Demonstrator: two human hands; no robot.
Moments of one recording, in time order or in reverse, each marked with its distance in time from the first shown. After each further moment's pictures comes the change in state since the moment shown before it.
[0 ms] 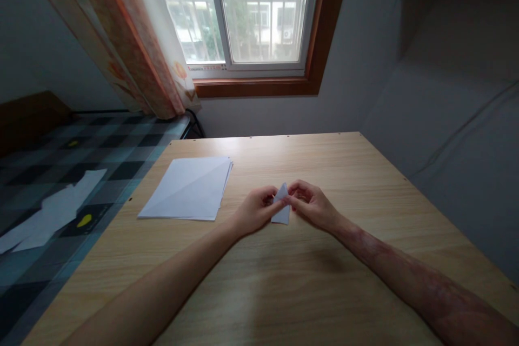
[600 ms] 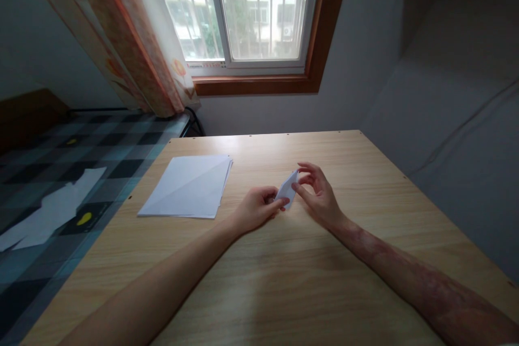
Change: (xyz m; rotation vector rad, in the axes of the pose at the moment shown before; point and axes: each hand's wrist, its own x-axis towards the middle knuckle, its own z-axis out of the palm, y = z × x) left_hand -0.001 0.016 0.001 0.005 -0.029 -0.149; right_hand 0.003 0.003 -0.002 -0.078 0.347 -0.209
